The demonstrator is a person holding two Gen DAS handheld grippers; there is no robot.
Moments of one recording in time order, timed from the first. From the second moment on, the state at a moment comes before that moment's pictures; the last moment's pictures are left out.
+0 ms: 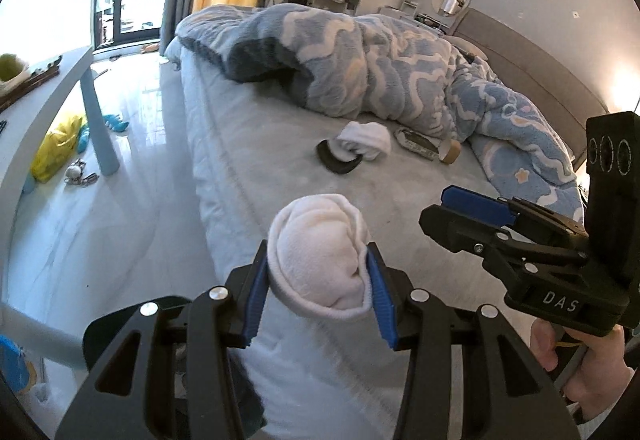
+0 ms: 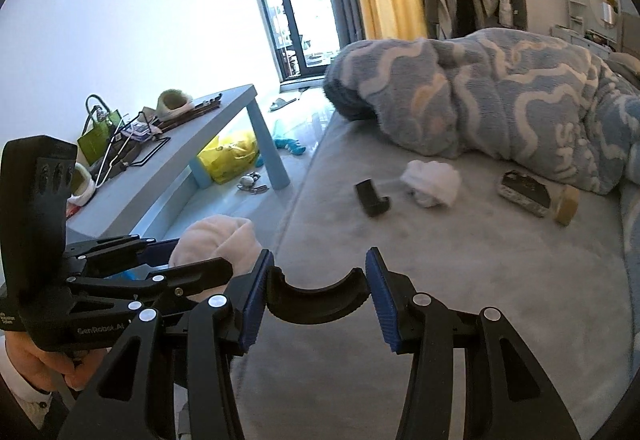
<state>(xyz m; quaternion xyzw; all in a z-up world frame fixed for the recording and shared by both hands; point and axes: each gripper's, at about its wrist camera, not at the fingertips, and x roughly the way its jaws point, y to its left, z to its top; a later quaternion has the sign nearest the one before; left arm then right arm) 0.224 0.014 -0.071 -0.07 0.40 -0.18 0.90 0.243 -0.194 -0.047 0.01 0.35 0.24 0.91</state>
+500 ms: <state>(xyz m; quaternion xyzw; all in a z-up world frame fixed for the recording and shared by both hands) 0.212 0.085 -0.096 -0.06 0.46 -0.13 0.88 0.229 -0.114 -0.045 0.00 0.34 0.29 0.89</state>
